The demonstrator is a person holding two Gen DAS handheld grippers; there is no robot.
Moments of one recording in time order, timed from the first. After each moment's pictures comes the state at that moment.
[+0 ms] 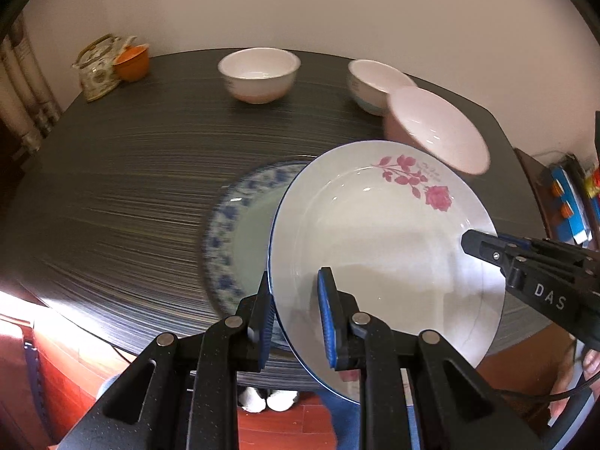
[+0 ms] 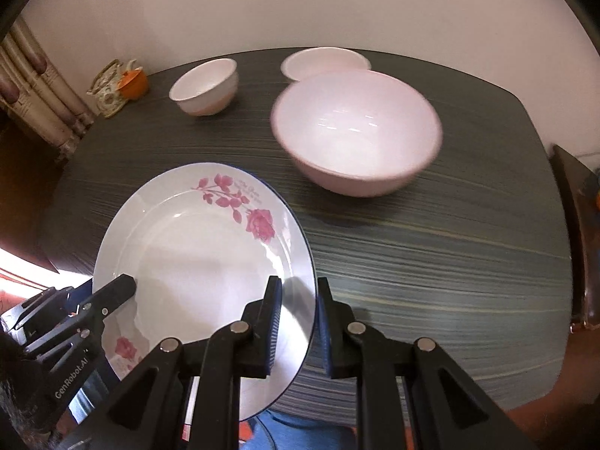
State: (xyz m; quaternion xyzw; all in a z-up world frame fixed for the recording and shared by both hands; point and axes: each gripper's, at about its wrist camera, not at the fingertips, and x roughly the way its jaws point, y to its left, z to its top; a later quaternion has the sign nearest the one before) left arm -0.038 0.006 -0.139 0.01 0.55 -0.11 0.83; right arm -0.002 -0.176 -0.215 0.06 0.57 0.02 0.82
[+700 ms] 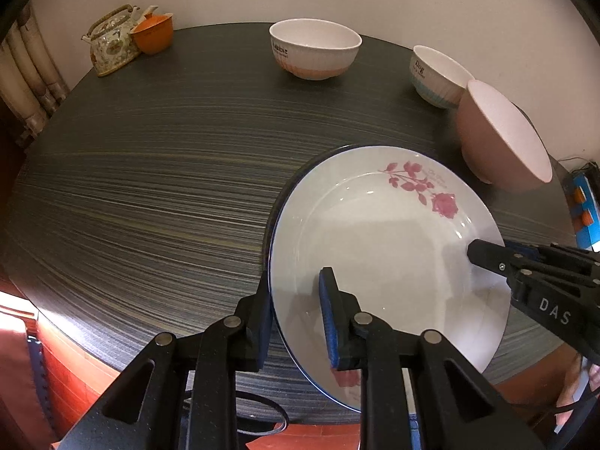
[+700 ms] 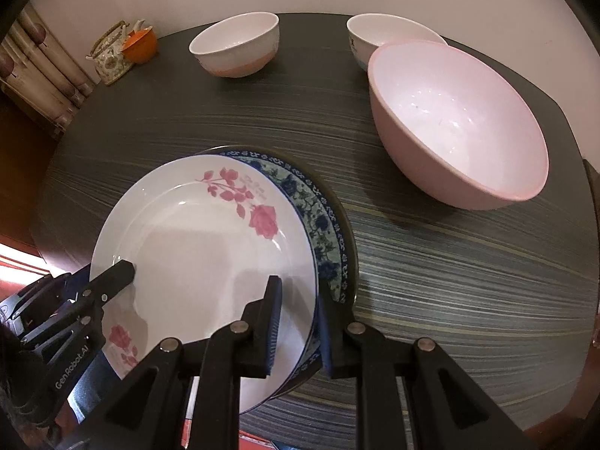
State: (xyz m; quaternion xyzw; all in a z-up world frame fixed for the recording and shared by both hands) left arm -0.002 0.054 -0.188 0.01 0.57 -0.09 0.82; right arm 0.036 -0.128 -0.263 0.04 0.61 0.03 0.79
